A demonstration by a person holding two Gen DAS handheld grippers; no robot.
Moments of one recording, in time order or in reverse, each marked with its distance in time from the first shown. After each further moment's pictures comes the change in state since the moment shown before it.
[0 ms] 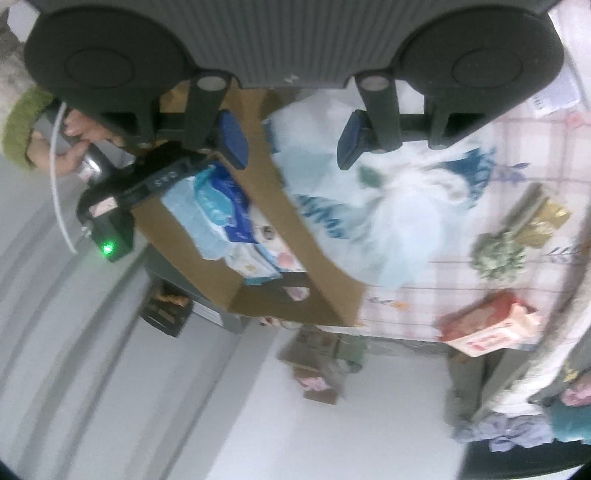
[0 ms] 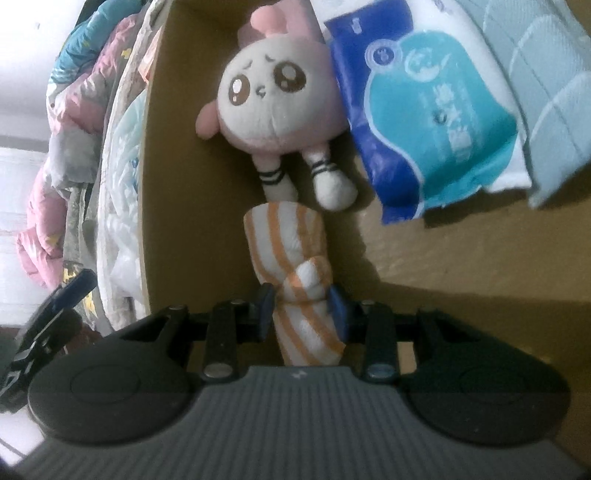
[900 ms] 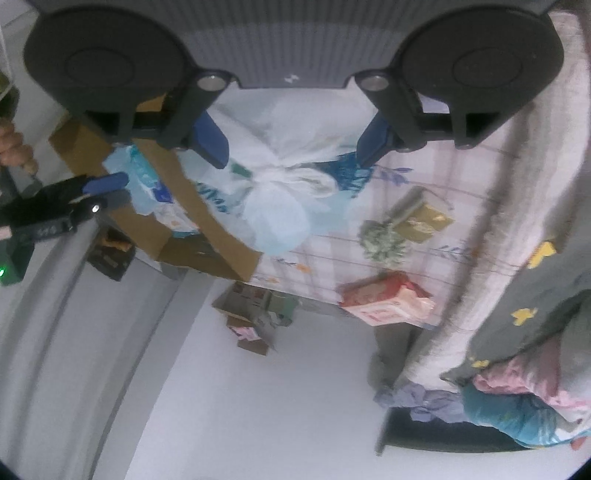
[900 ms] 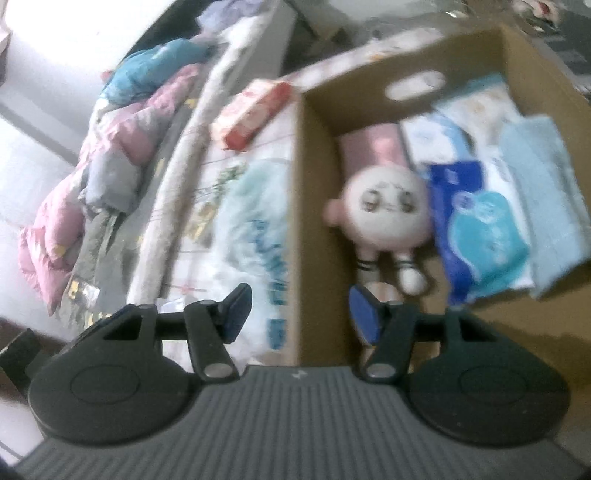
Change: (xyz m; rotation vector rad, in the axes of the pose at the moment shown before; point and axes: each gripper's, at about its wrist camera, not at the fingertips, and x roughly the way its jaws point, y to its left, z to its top) left arm -0.070 0.065 -0.036 -0.098 -0.166 0.178; right arm -0.081 0.104 -0.026 -0.226 -0.292 -0.028
